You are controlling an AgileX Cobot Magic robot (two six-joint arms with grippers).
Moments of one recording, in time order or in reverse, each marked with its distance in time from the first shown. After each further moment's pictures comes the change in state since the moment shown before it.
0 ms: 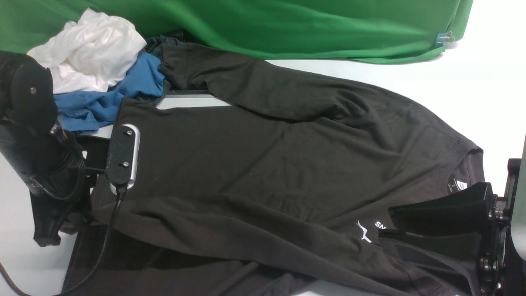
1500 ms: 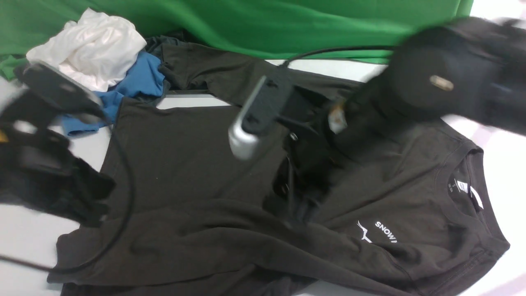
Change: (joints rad) right arm -0.120 0.879 -0.670 -0.016 0.398 -0.203; left arm 0.000 -0.520 0.156 -0.365 -0.179 -0.684
